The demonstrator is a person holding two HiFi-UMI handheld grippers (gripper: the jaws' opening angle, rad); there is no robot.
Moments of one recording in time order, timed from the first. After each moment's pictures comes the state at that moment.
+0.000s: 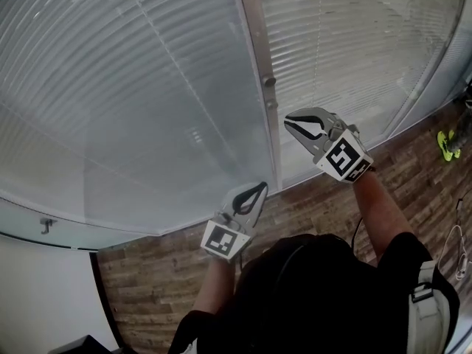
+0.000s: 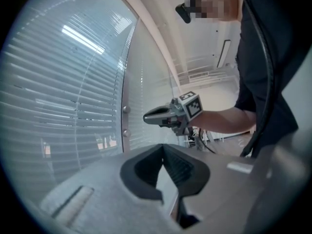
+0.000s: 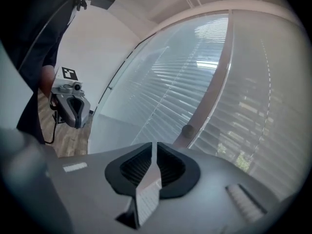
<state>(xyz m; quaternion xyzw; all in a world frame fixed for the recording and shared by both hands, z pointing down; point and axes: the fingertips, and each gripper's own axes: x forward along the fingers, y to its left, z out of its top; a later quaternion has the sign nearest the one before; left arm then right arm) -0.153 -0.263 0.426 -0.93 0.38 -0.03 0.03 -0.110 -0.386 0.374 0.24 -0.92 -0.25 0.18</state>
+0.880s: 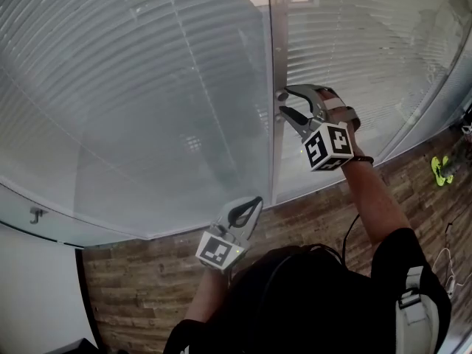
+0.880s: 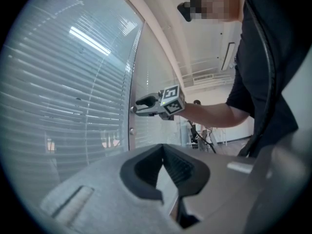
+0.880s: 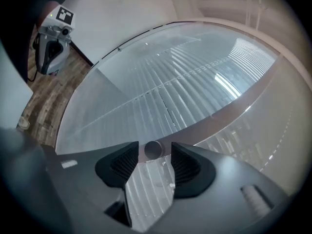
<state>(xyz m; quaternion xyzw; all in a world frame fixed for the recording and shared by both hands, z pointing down) -0.177 -0.256 0.432 -0.92 0.40 -0.01 0.01 -0.141 -0.453 0.329 0.30 -0.78 -0.45 0.31</state>
